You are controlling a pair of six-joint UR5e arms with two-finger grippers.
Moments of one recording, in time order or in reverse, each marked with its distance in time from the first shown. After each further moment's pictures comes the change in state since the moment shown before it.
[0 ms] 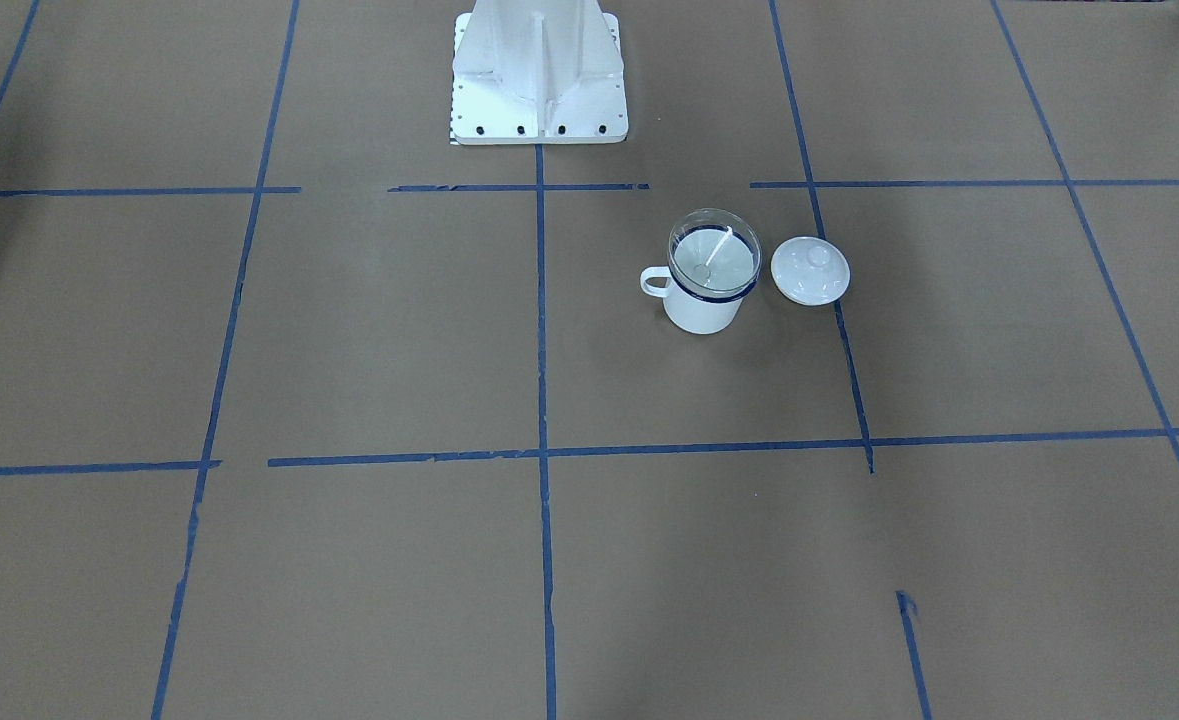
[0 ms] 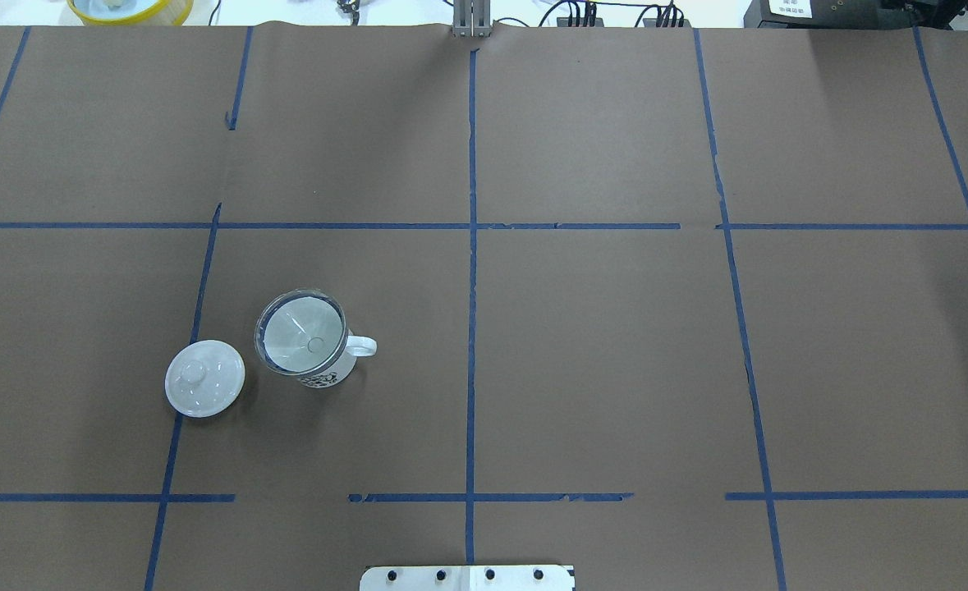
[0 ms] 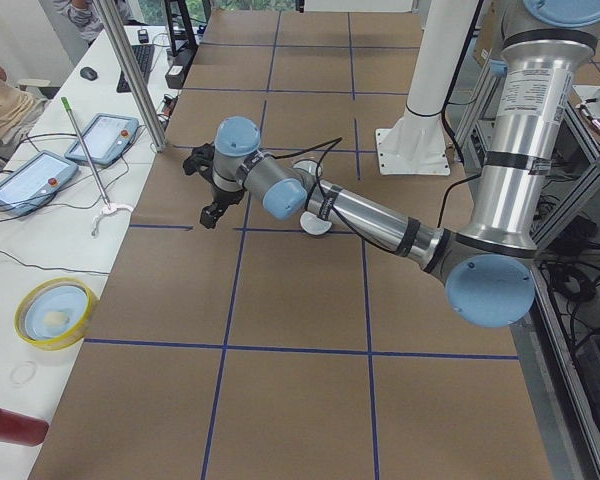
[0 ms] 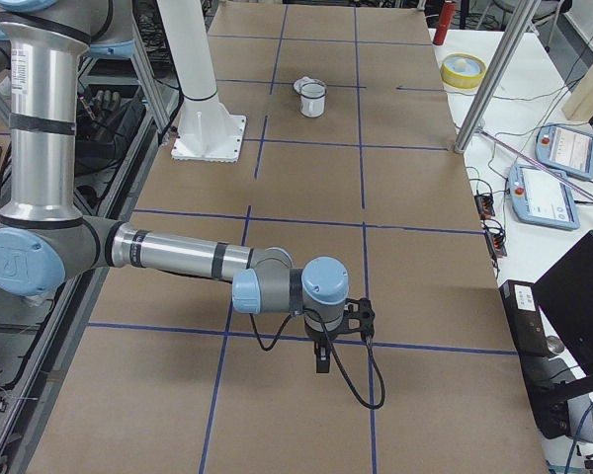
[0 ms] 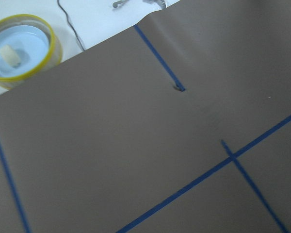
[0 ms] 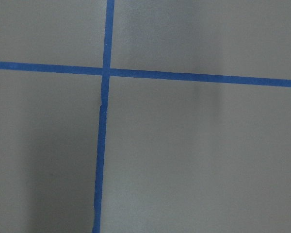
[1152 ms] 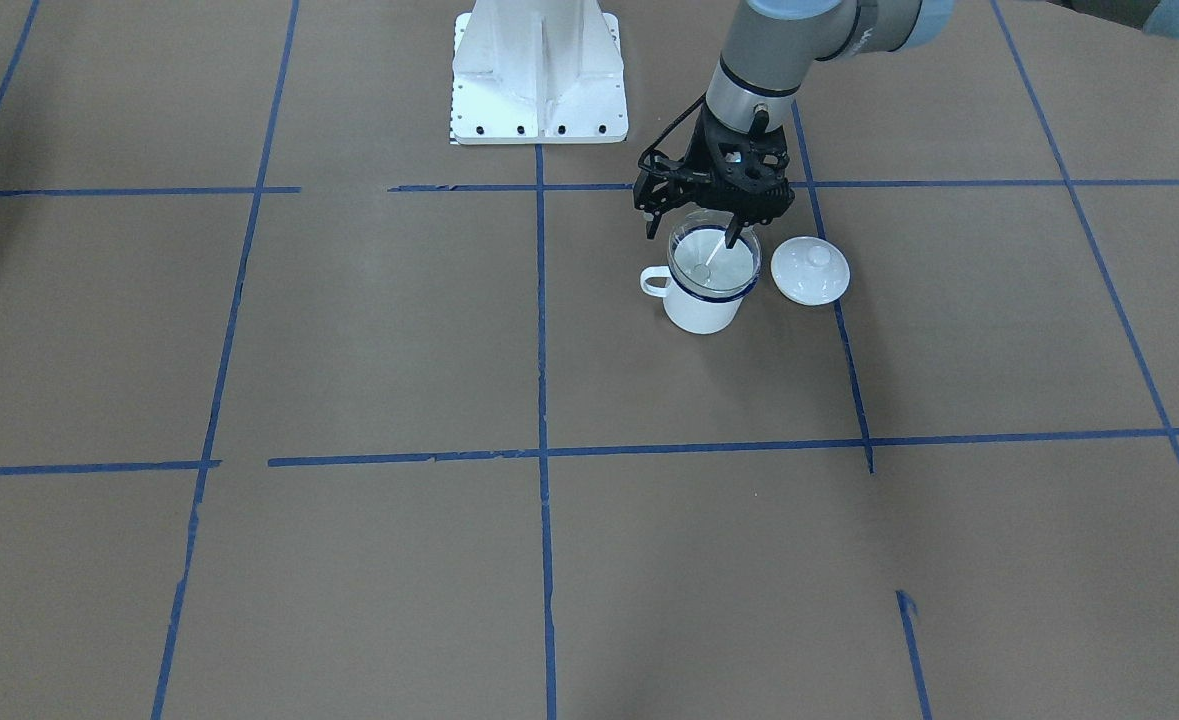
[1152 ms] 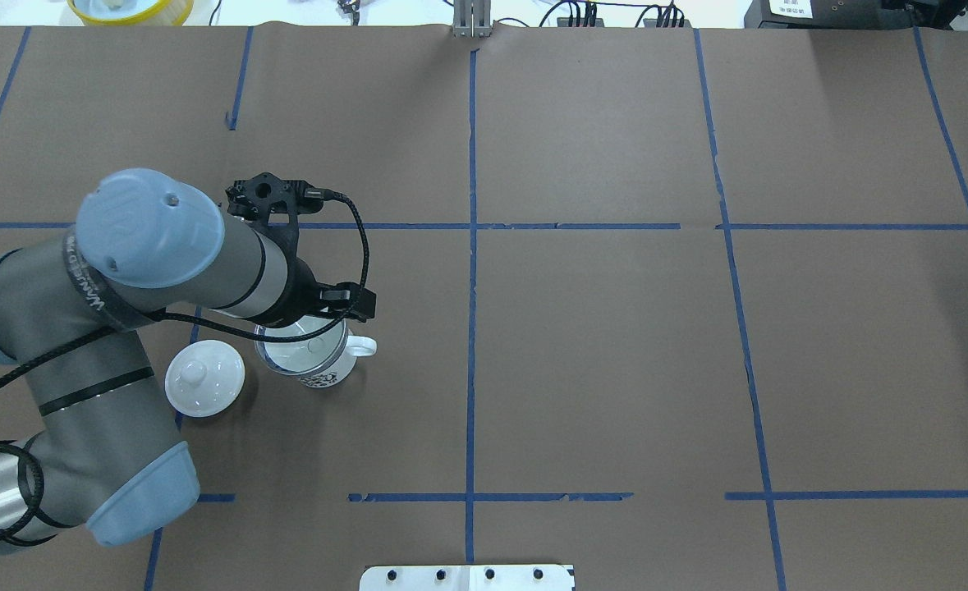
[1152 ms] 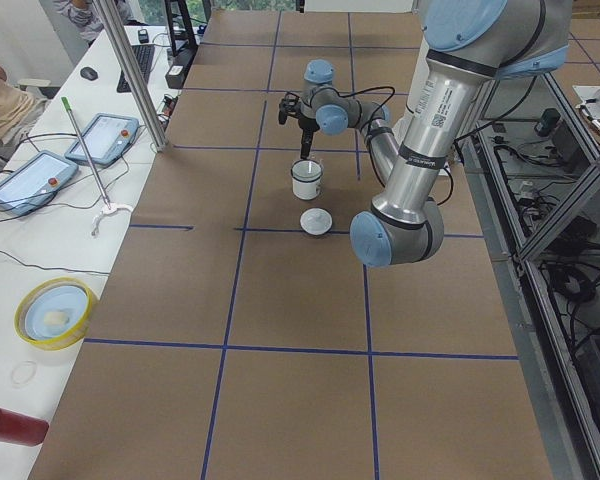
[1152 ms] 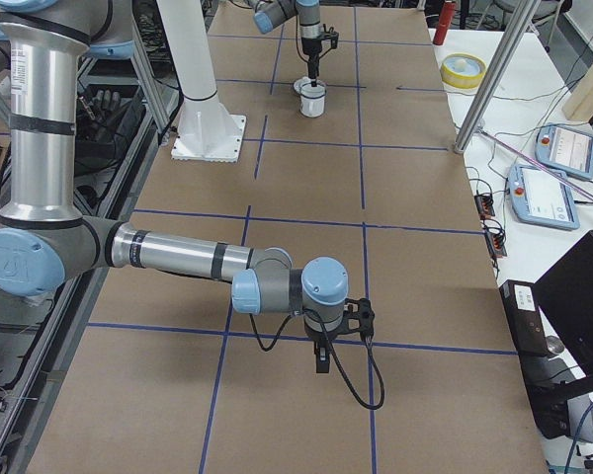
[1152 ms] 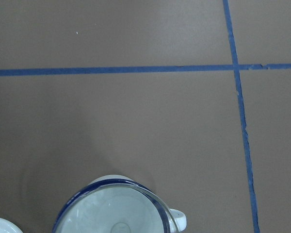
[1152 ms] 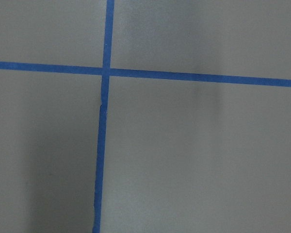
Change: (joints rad) left arm 0.696 -0.282 -0.160 0.323 0.455 -0.879; right arm 0.000 0.000 0.000 0.000 0.000 0.000
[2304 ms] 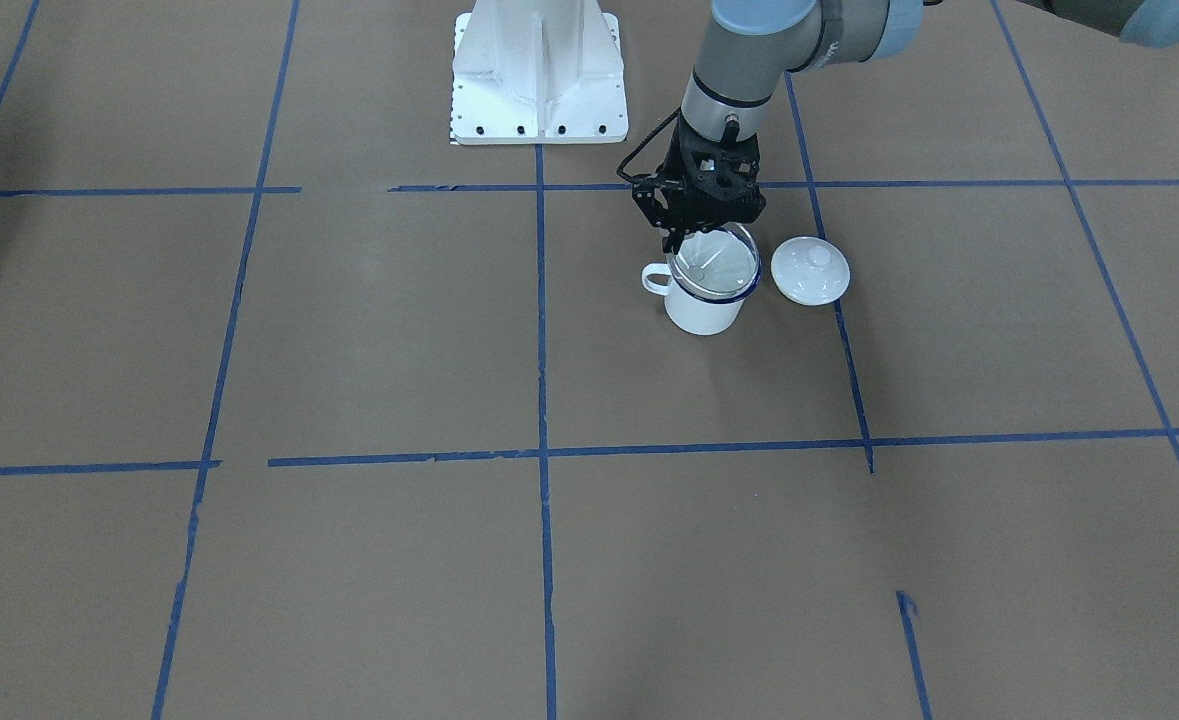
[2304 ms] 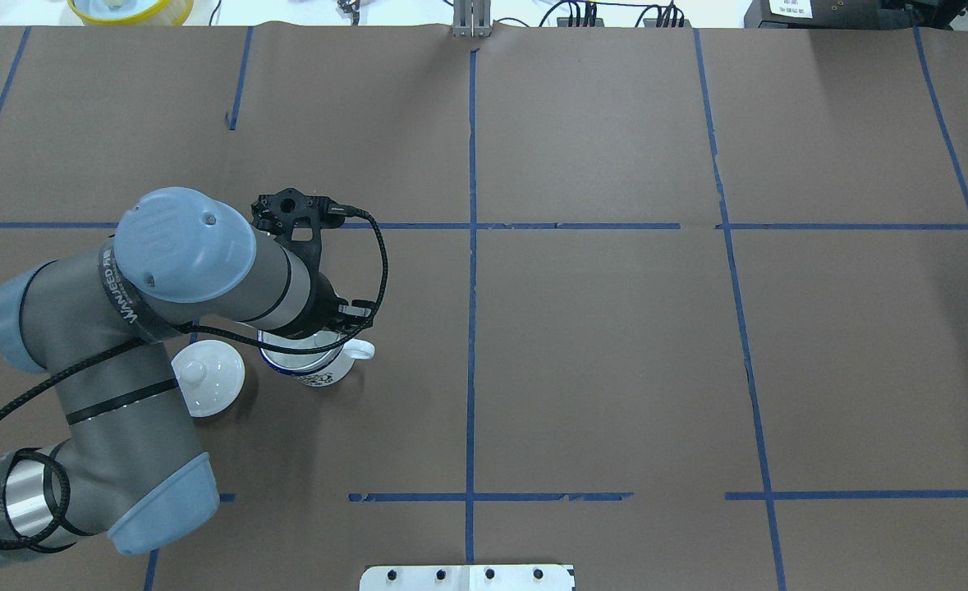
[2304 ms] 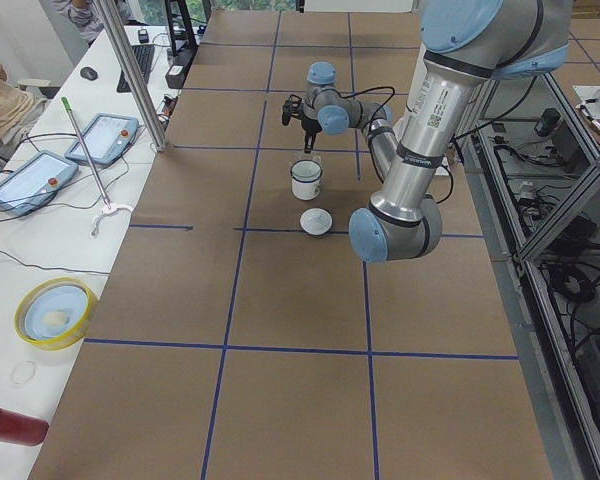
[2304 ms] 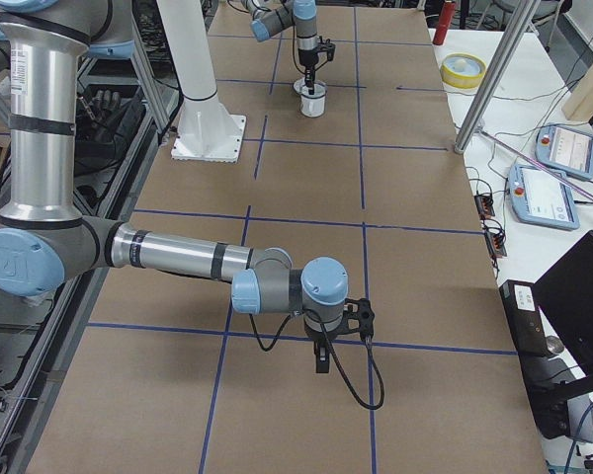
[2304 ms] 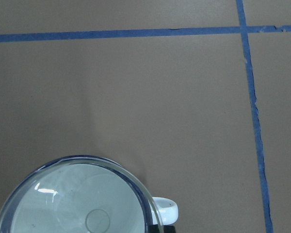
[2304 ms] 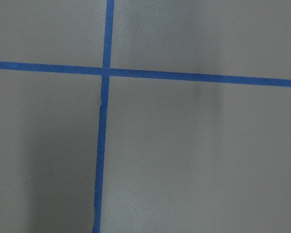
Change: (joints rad) left arm 0.005 -0.020 -0.007 0.020 0.007 0.009; right arm 0.000 0.000 0.000 0.000 0.000 0.000
